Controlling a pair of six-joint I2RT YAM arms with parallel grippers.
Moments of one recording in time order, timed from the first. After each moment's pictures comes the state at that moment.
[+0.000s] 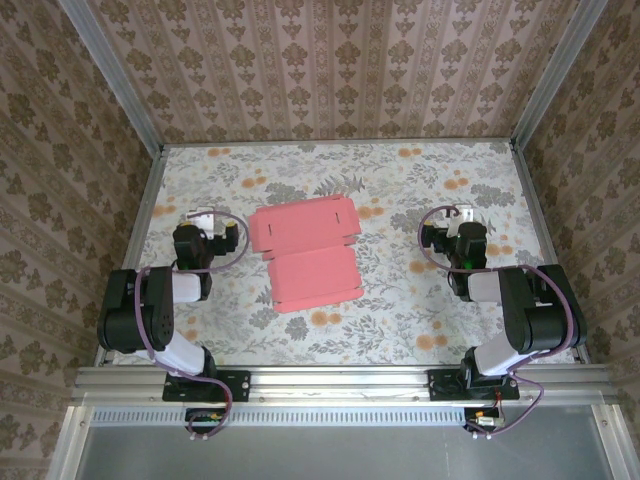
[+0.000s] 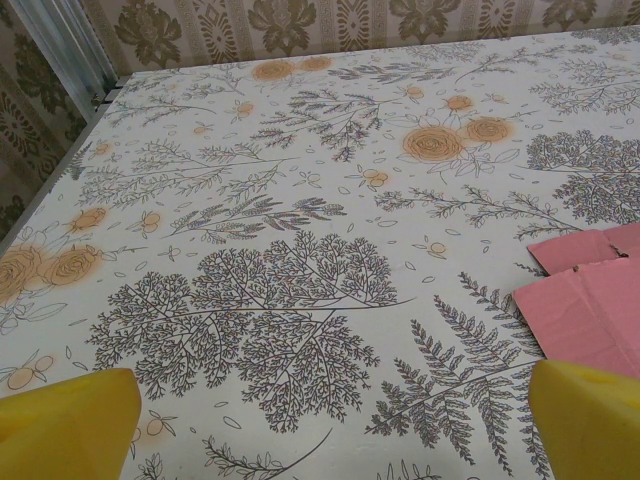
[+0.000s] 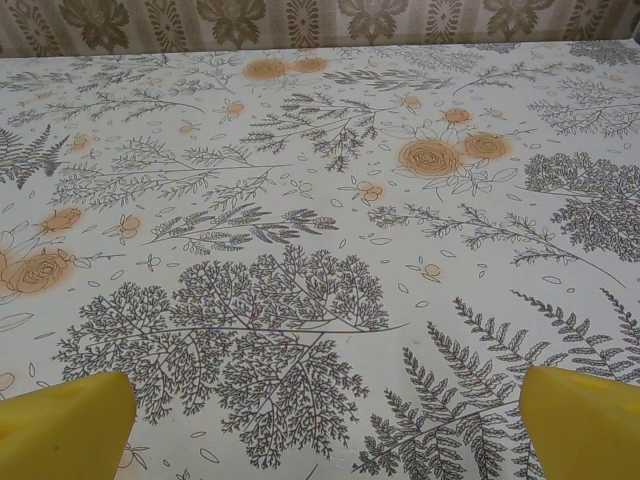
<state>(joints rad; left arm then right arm) 0.00 1.55 0.40 0.78 0.03 0.10 0.00 1.53 0.39 0.76 0.04 0.03</state>
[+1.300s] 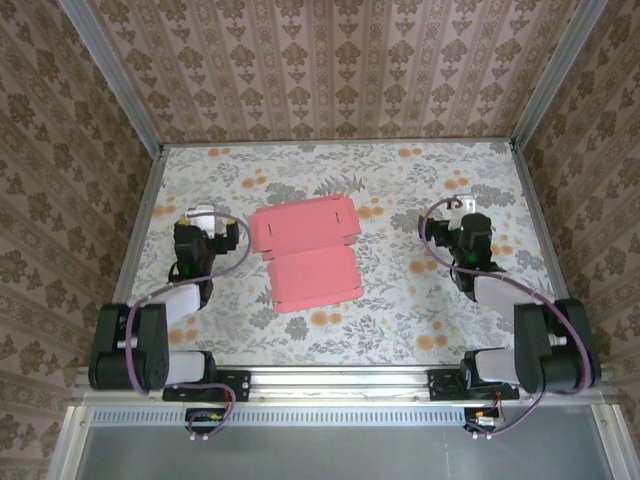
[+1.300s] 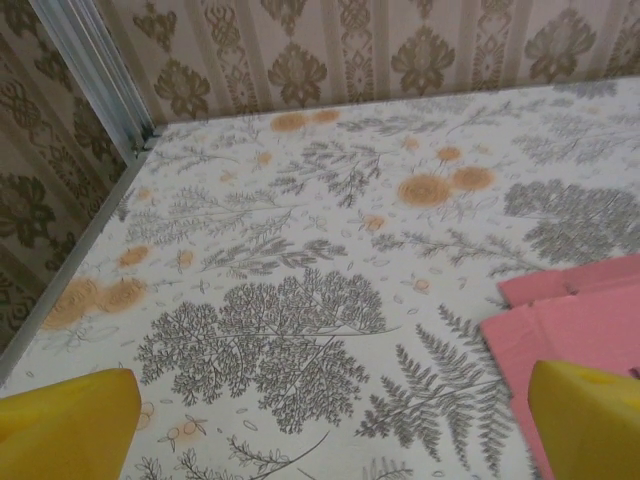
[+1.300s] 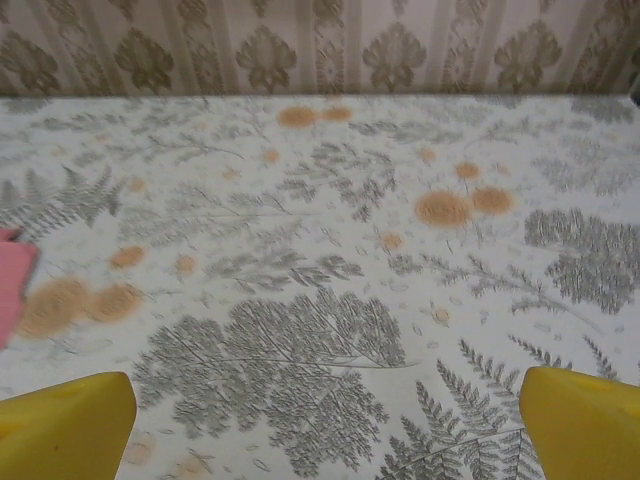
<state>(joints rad) -0.09 1.27 0.40 0.56 -0.09 0.08 0.05 1.27 0.49 0.42 0.04 0.03</state>
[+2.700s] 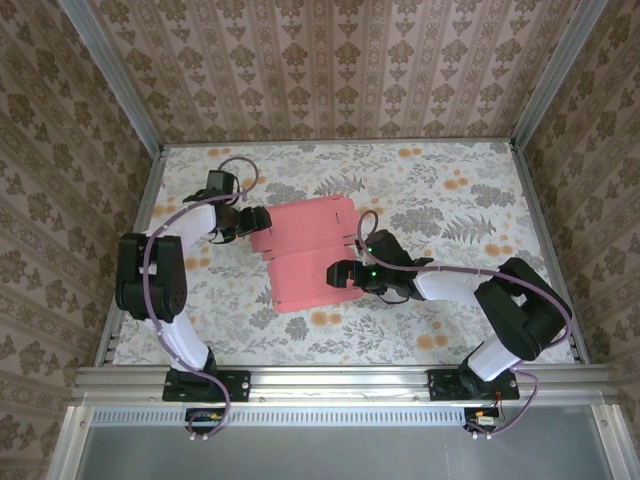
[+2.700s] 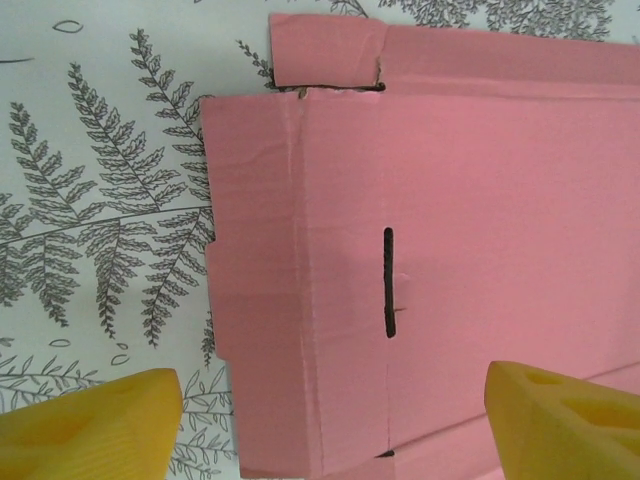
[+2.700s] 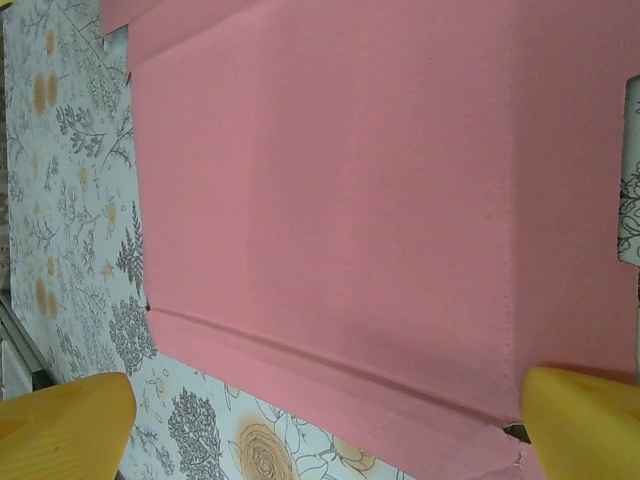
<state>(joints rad) -0.17 1.77 1.16 -0.52 0.27 -0.36 0.64 1.57 0.68 0.07 -0.35 0.77</state>
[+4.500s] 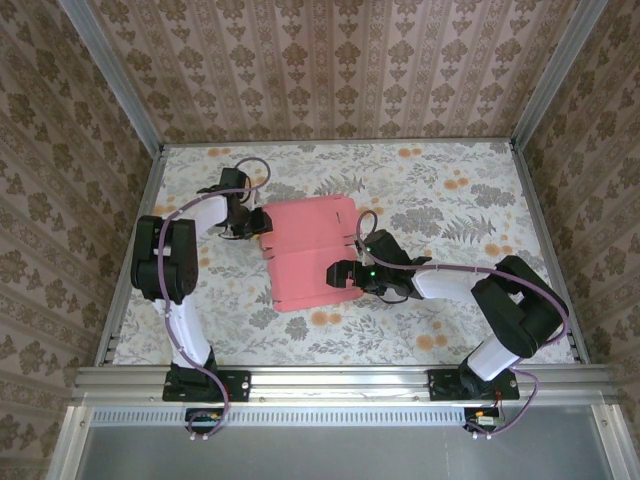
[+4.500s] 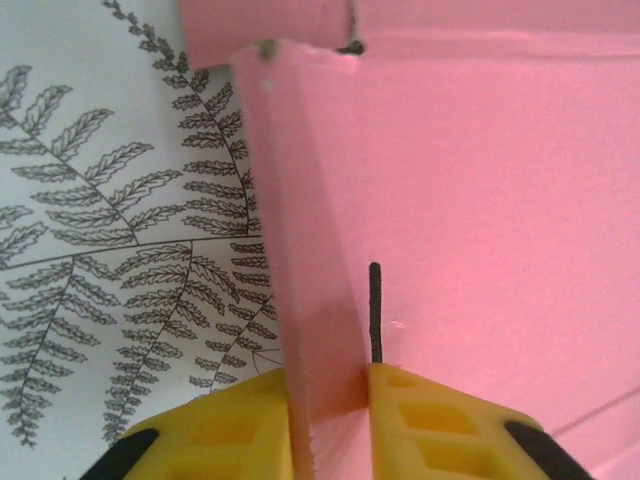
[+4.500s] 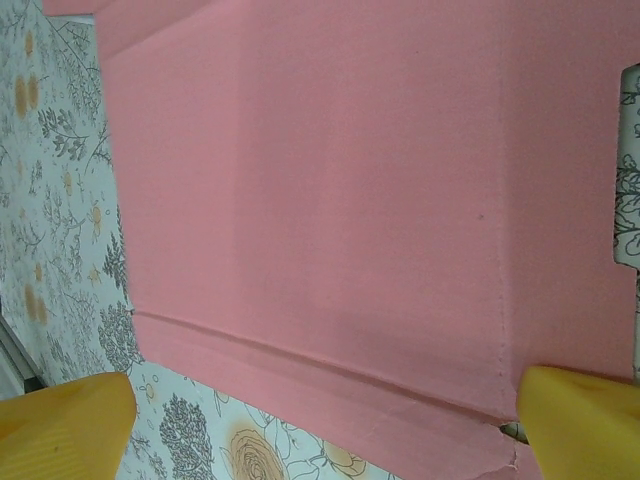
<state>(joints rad) -0.20 1.92 1.28 -0.57 0.33 -0.34 0.64 1.59 0.69 0.05 -0.34 0.78</state>
